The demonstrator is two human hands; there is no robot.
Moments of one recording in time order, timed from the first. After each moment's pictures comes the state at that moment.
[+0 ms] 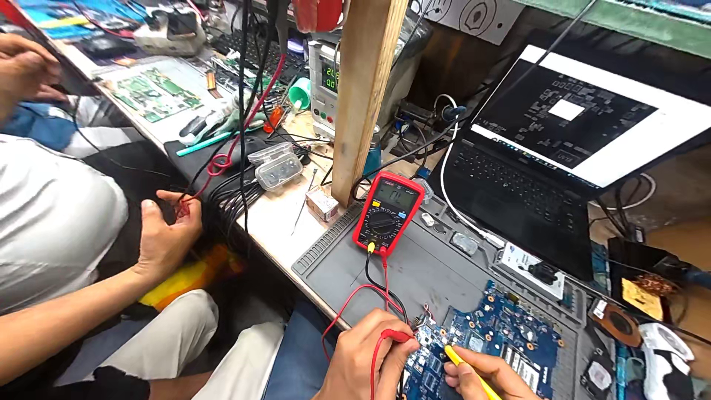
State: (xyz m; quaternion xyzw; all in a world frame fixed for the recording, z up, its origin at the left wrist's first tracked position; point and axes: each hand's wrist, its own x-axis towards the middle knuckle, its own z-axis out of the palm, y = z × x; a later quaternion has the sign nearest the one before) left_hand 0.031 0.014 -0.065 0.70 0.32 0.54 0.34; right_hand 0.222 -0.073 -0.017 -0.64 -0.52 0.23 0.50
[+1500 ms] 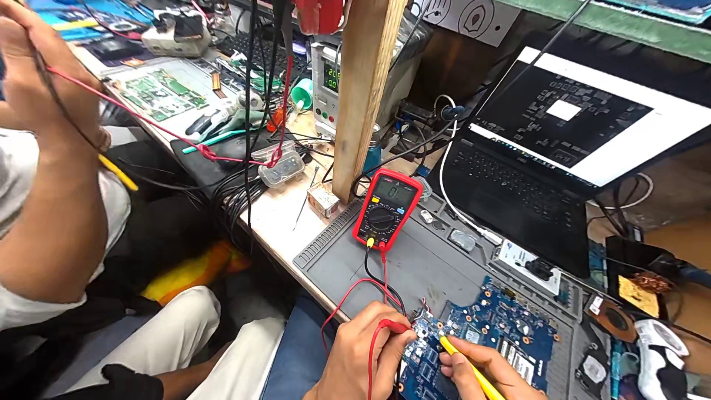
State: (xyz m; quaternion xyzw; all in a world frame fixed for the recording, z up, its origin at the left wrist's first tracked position) left_hand 0.030 0.014 -0.060 0.71 0.33 0.53 0.32; right_hand 0.221 -0.073 -0.014 -0.64 -0.53 0.23 0.50
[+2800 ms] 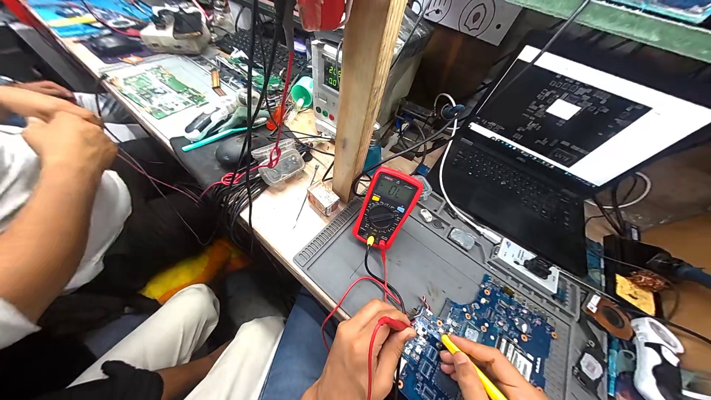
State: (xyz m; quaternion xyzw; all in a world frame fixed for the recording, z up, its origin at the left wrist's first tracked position) left_hand 0.030 0.014 -0.059 0.71 0.33 0.53 0.33; right_hand 0.222 -0.073 -0.014 -0.63 -0.54 0.23 0.51
